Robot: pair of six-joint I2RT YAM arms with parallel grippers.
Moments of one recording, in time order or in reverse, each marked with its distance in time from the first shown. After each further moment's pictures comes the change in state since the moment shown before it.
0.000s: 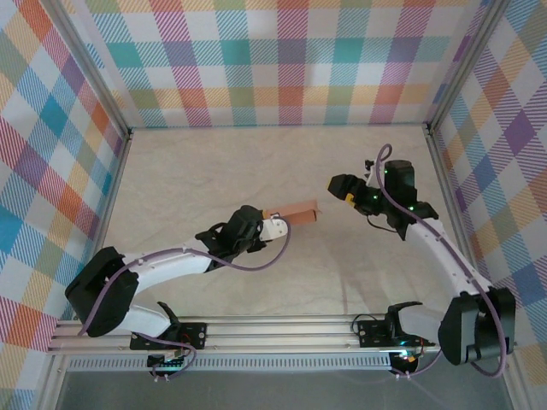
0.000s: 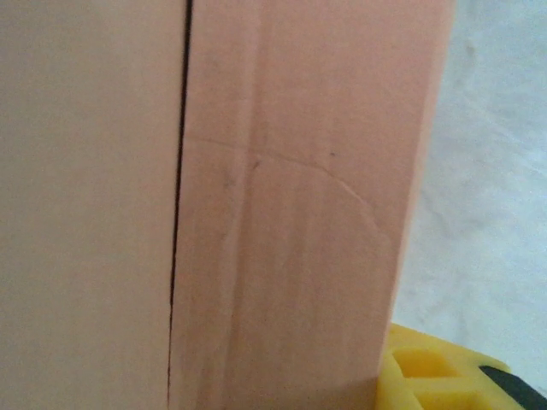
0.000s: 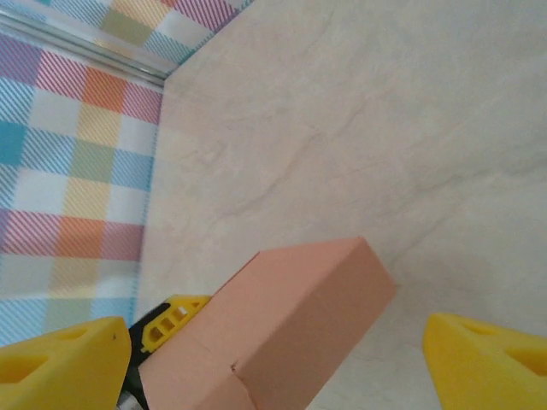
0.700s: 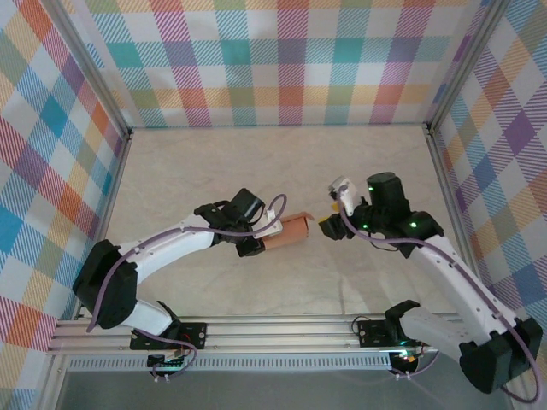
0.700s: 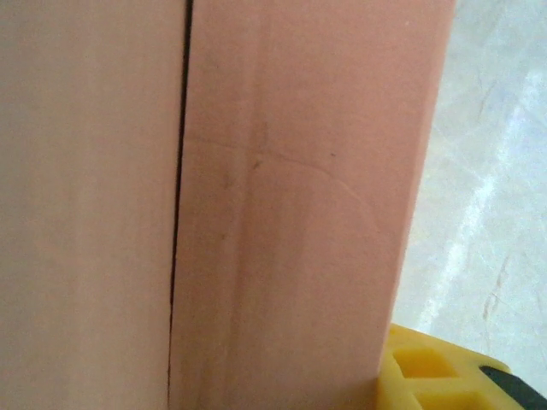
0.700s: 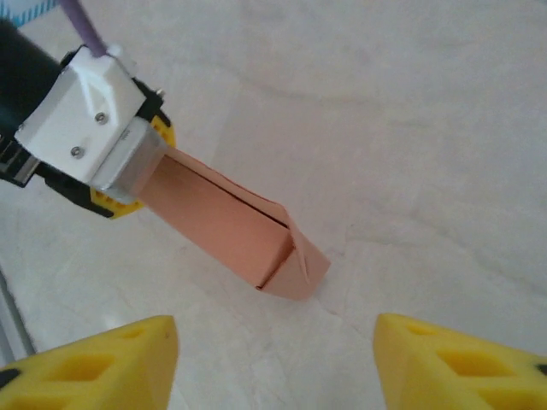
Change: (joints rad) left arm 0.090 0.085 0.276 -0.637 0.275 -0.152; right arm 0.275 -0.118 0.079 -0.328 0.170 -0.855
